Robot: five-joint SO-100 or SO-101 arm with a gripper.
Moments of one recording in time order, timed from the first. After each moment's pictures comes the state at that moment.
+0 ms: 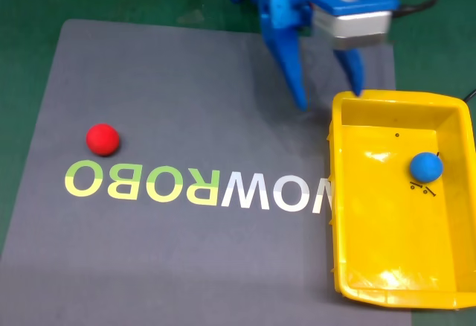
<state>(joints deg) -10.0 151.8 150.1 28.7 -95.4</state>
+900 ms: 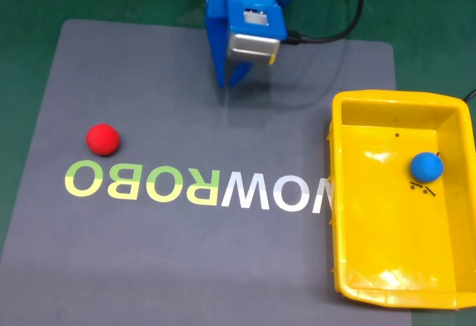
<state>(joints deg) 9.6 183.5 172.0 50.4 -100.5</state>
